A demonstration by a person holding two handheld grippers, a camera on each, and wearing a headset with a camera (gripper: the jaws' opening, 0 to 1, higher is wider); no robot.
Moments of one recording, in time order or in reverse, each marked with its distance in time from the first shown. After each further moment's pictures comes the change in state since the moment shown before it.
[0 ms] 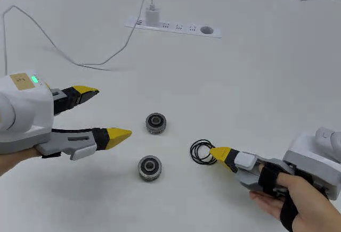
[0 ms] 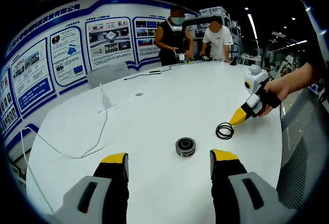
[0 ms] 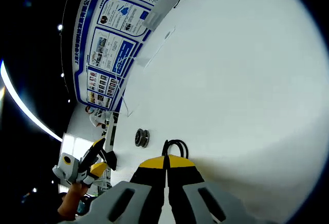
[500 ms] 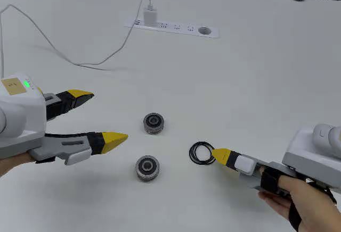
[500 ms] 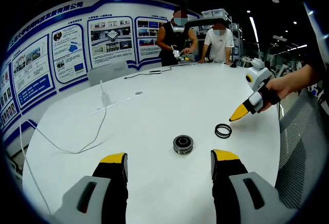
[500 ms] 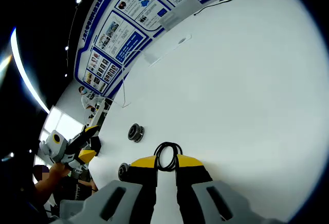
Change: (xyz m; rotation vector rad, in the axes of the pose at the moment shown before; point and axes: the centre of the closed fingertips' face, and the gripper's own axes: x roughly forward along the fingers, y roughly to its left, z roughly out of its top) left arm -0.001 -0.005 -0.007 -0.030 -0.008 -0.008; right arm -0.014 0.003 0.011 -0.309 -0.026 -0.059
